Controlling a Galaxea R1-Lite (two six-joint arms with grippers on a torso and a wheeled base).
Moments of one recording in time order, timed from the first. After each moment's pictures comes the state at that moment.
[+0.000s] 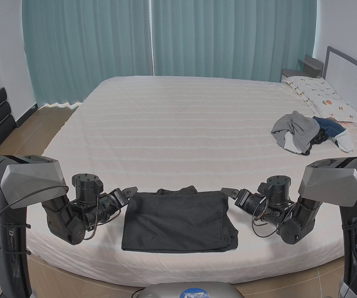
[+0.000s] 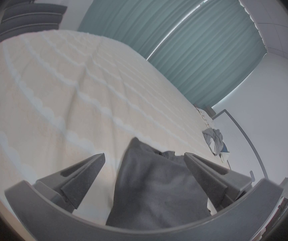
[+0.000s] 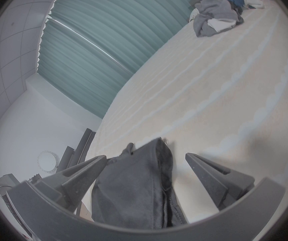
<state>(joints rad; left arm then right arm) -0.24 2.34 -0.68 -1.19 -0.09 -0.74 0.38 2.44 -0.76 -1.33 0.12 0.82</state>
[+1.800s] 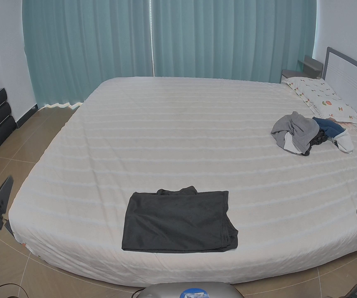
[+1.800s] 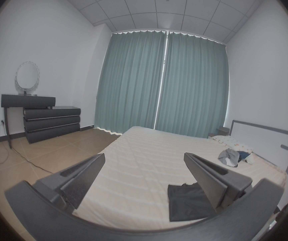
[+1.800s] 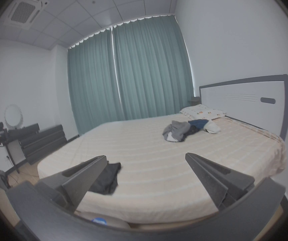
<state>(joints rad) -0.18 0.72 -0.24 -0.48 0.31 -0.17 0.23 0.51 -0.18 -0.29 -0.19 0.15</state>
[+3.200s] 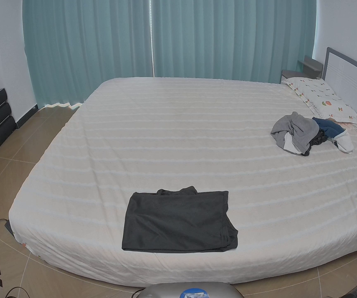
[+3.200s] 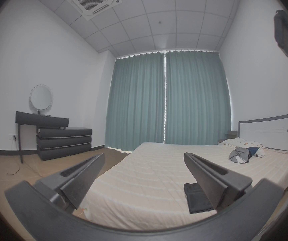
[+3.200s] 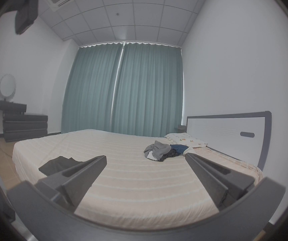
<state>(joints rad) 0.00 0.01 -0.10 -0.12 0.21 -0.03 0.00 0.01 -0.08 -0.09 -0.10 -0.11</state>
